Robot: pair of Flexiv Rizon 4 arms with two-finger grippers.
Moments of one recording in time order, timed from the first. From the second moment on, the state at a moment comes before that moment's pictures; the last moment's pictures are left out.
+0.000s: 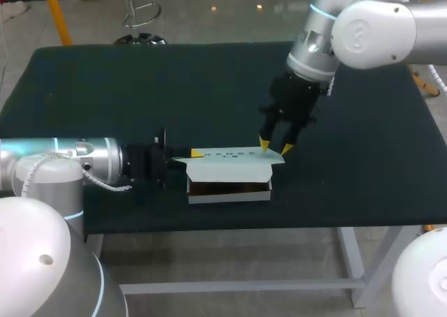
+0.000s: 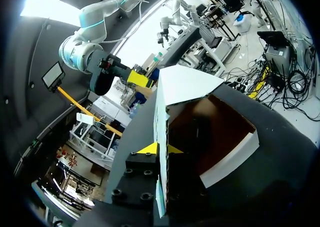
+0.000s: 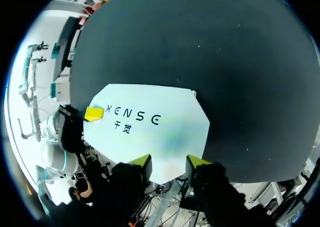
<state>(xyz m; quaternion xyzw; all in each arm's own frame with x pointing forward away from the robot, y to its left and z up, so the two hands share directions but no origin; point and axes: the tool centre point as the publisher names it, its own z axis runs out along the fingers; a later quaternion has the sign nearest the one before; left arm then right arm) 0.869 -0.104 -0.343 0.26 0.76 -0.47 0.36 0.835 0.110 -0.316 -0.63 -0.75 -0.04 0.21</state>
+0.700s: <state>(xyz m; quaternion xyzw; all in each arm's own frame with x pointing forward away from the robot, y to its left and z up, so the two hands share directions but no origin) 0.868 -0.103 -0.346 0.26 0.76 -0.47 0.38 0.825 0.114 -0.330 -0.63 -0.75 -0.03 0.22</state>
